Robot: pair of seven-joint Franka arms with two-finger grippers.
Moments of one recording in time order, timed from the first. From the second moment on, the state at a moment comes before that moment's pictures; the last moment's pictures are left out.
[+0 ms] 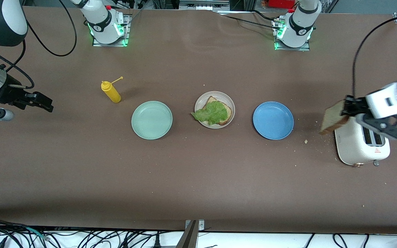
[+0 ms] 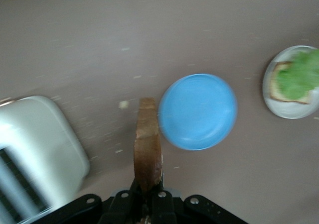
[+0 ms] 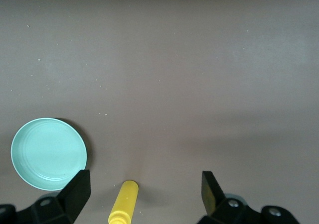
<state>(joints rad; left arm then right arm) 0.31 0.27 -0.39 -1.52 -0.06 1.61 0.37 0.02 0.12 0.01 -1.65 -0.02 1.80 0.11</state>
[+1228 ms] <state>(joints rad) -0.01 0.75 -0.40 -1.54 -0.83 1.80 0.39 0.02 0.14 0.00 -1.66 -0.02 1.83 0.12</state>
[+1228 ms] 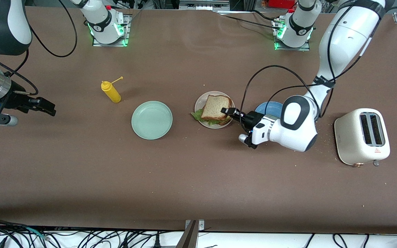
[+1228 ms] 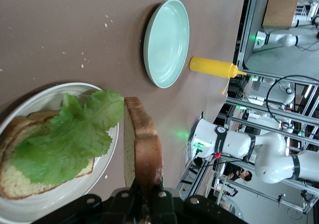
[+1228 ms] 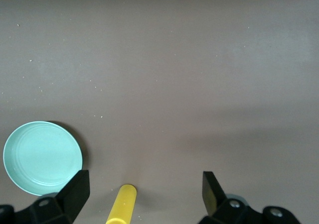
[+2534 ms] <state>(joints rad) 0.03 0.78 -0.36 -1.54 -0.63 1.81 0.57 0.03 0.10 -0.02 -1.63 0.00 1.78 0.15</state>
